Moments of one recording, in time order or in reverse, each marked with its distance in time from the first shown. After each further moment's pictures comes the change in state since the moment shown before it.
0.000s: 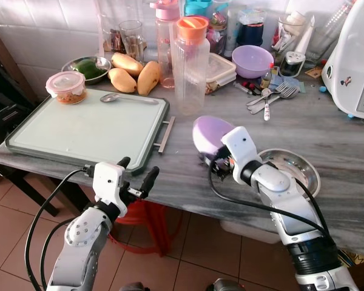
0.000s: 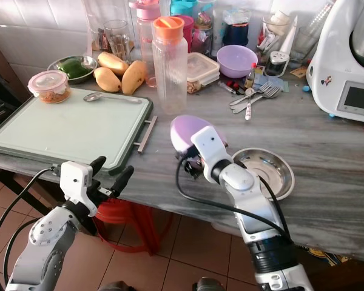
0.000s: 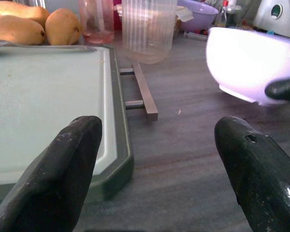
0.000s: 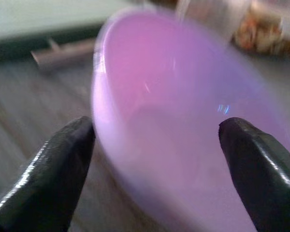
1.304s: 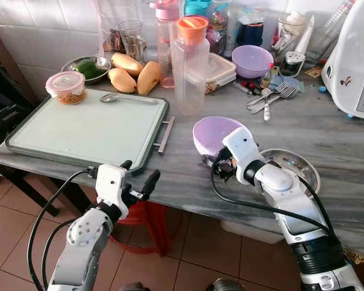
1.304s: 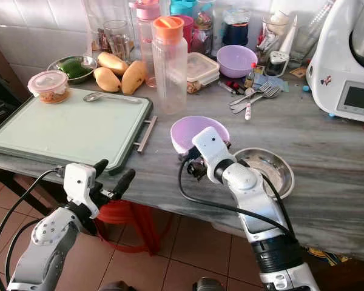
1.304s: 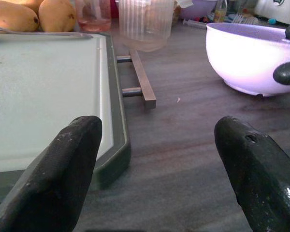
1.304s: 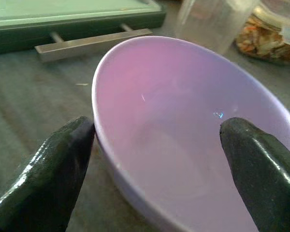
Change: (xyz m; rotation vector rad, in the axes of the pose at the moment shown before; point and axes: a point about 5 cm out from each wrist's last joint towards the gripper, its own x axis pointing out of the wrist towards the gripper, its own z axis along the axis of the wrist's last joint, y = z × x) left arm 0.001 0.000 -0.006 0.003 0.037 -0.008; right arm -0.003 -0.001 0.007 -0.062 -0.001 0.025
